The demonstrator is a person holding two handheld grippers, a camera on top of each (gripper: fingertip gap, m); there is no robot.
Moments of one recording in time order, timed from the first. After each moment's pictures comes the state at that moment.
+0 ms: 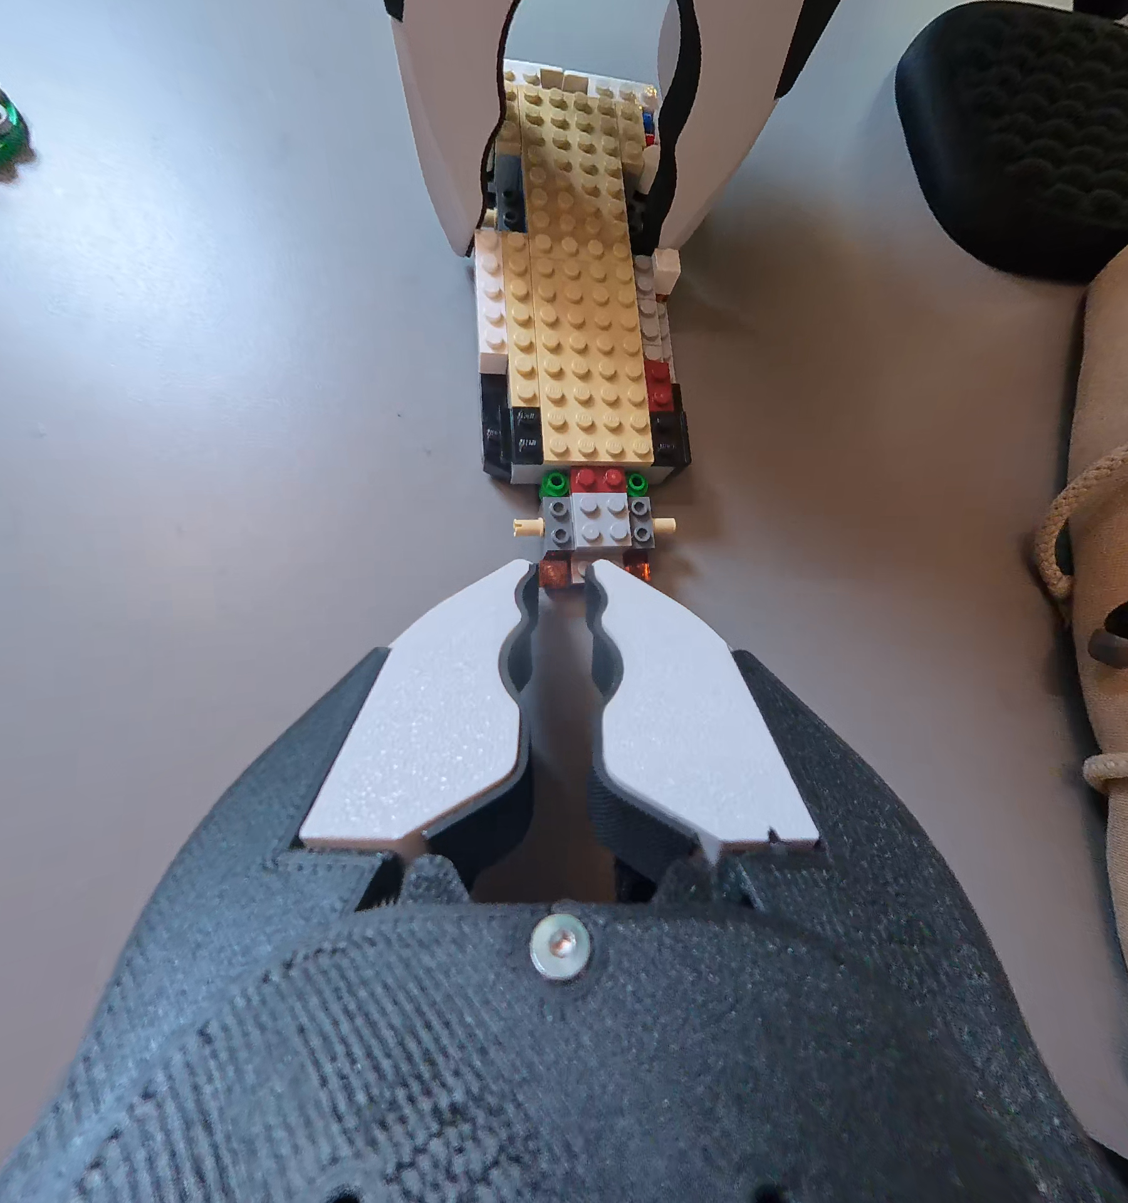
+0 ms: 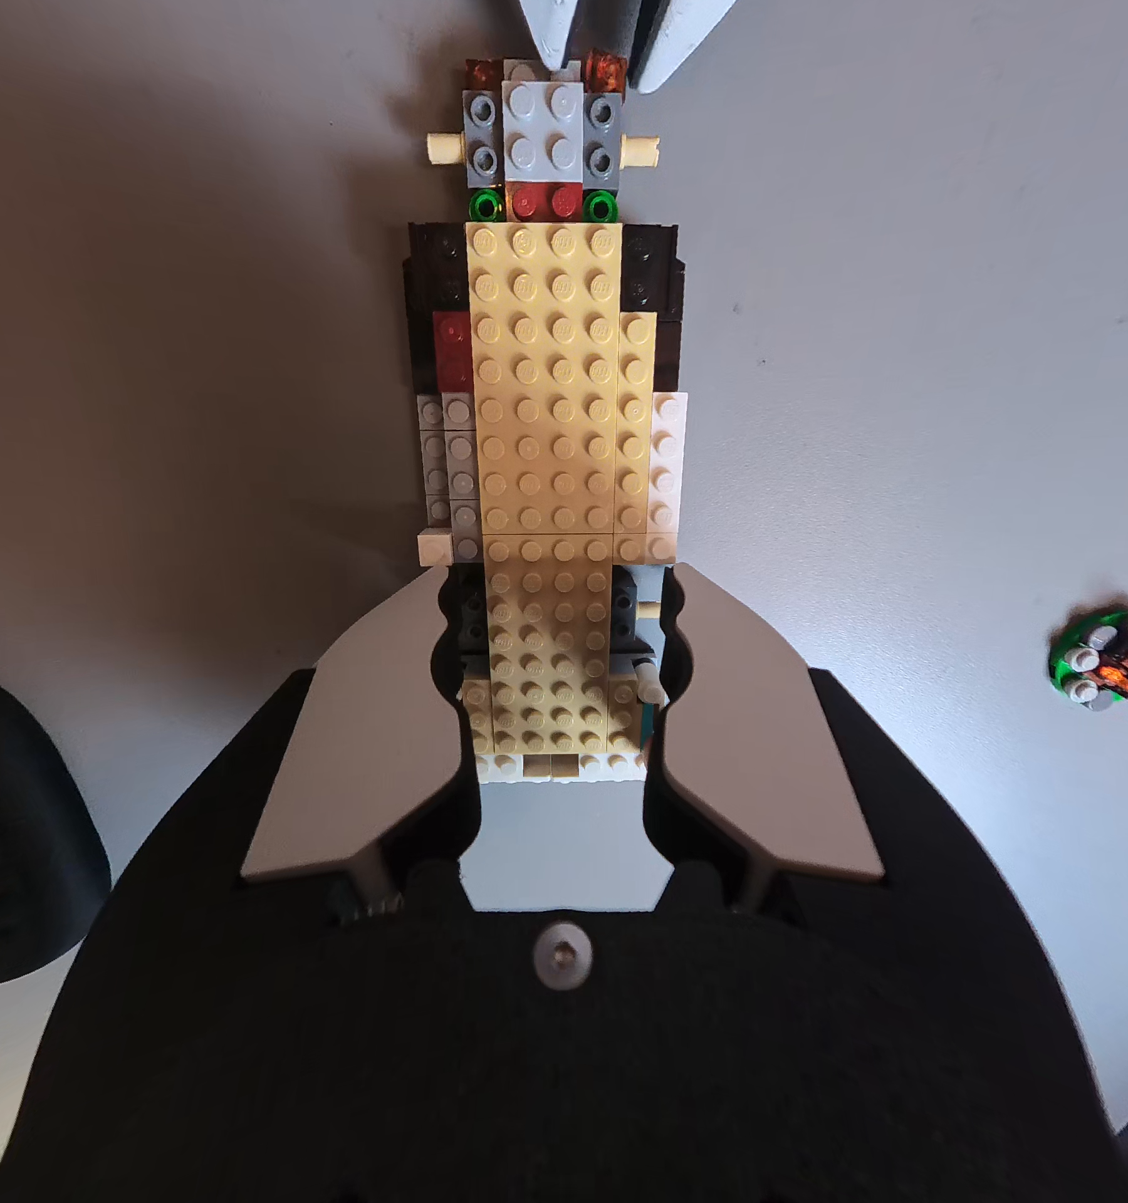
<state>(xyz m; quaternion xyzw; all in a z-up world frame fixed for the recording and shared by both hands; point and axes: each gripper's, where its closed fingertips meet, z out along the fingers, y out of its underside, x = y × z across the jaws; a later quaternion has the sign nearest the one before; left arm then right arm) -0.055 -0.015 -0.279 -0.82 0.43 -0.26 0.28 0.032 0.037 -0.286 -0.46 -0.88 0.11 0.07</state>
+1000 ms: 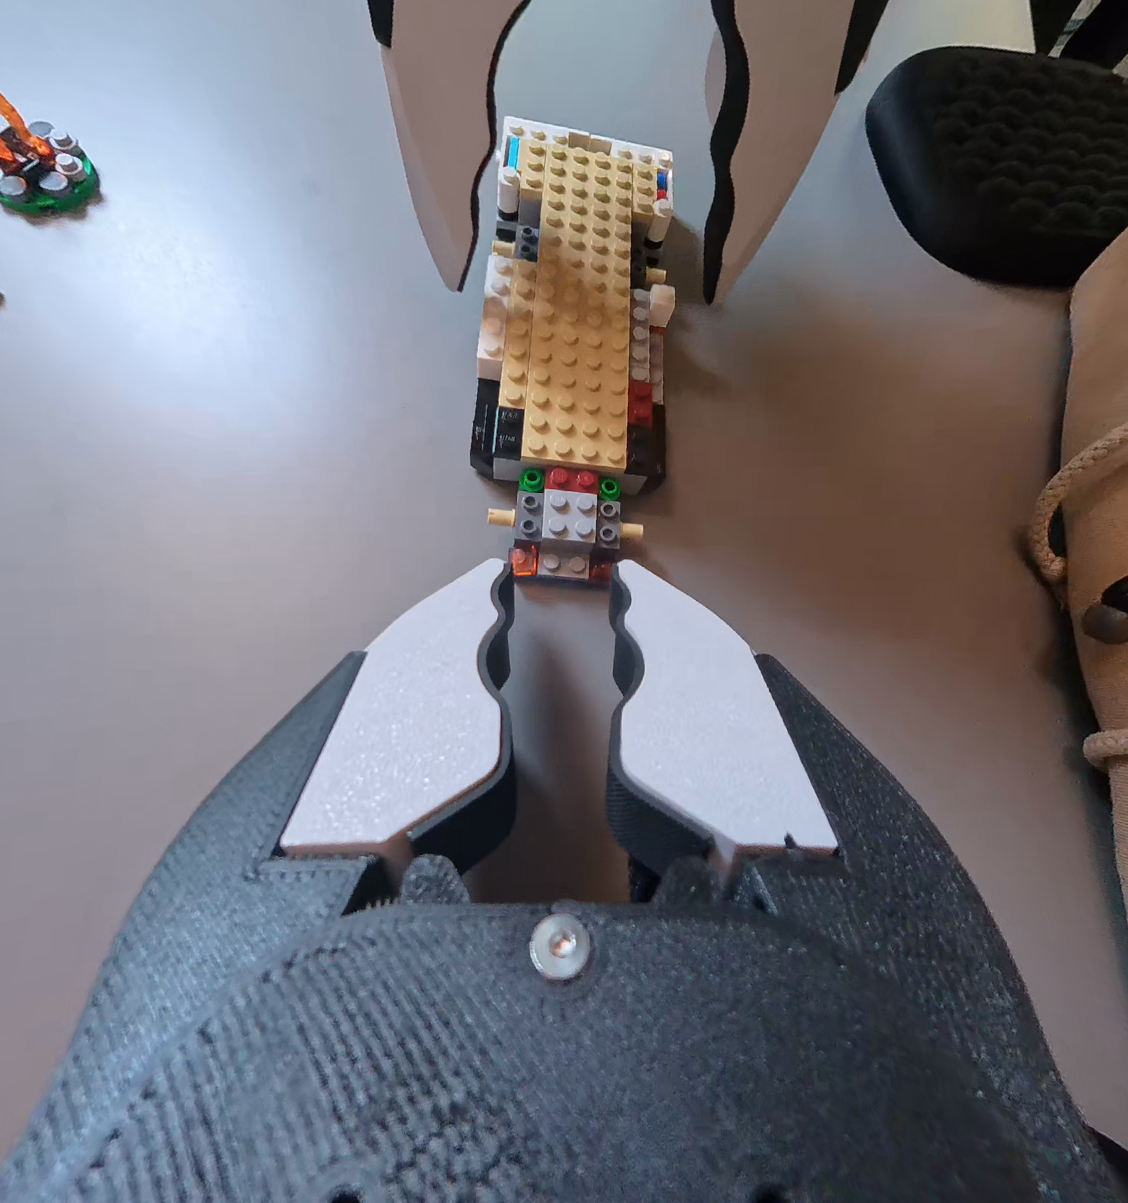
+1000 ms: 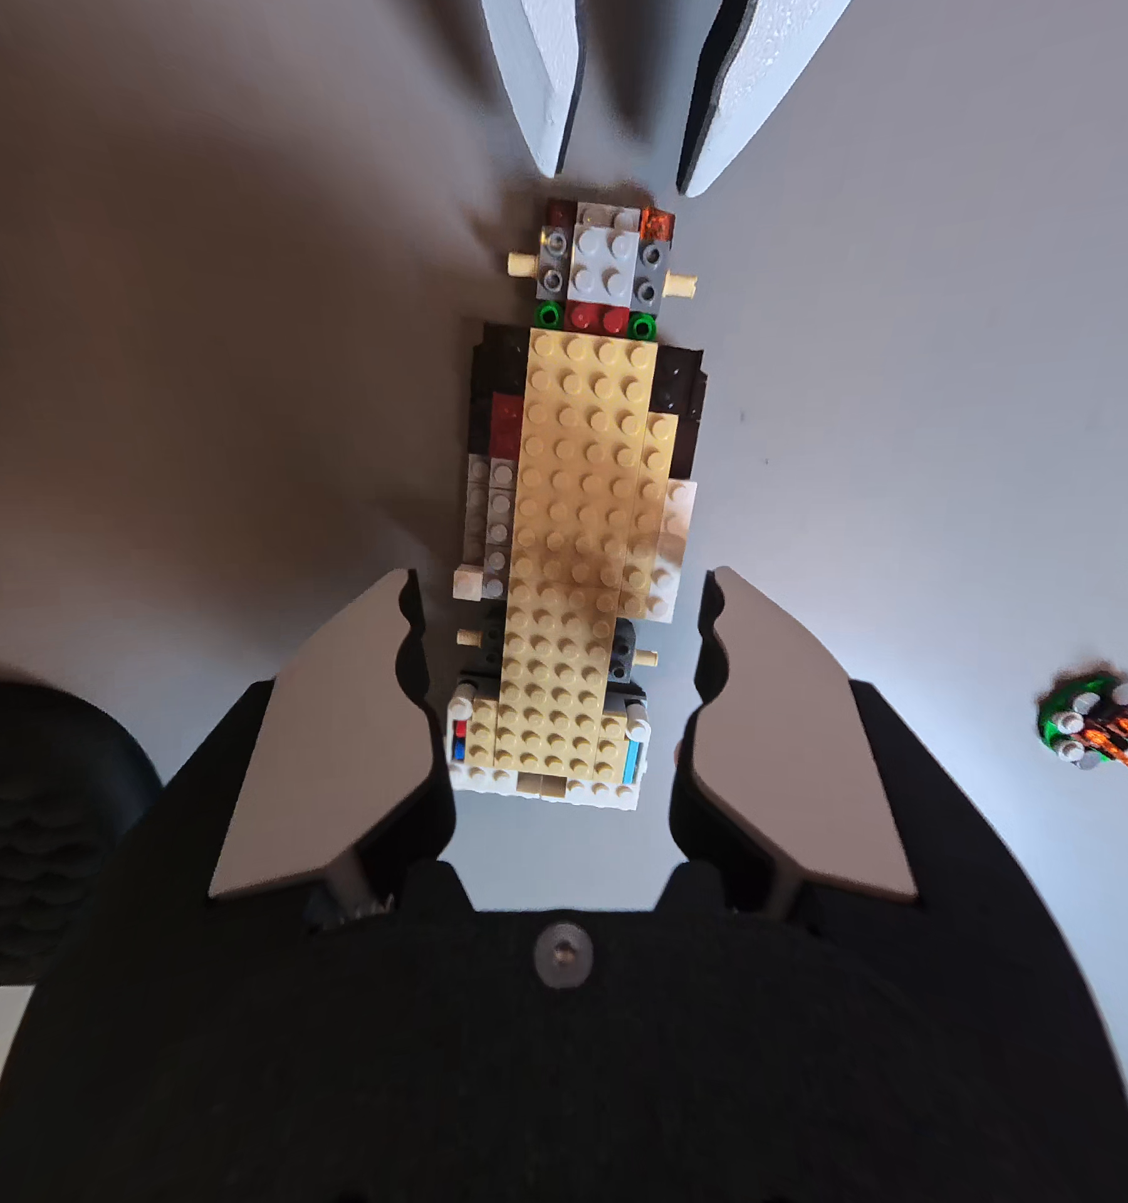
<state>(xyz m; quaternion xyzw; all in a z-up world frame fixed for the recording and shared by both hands) -0.063 -0.024 -0.271 -0.81 0.42 -0.26 0.32 0.015 0.015 -0.271 -0.46 -0.88 0.13 0.05</state>
